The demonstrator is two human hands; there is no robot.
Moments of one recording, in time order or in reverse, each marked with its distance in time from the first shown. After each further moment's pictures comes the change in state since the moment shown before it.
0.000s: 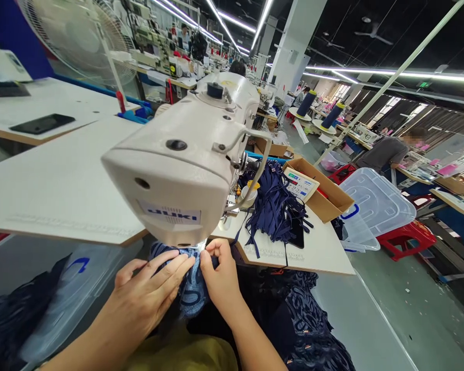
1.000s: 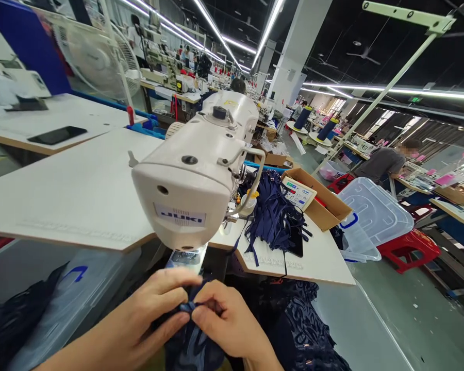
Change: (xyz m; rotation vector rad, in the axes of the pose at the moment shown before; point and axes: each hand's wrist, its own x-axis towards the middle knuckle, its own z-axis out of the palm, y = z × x) left_hand 0.012 0.005 -0.031 -0.452 -0.358 0.015; right_hand -0.038 -0.021 -0.042 0.120 -0.461 -0.086
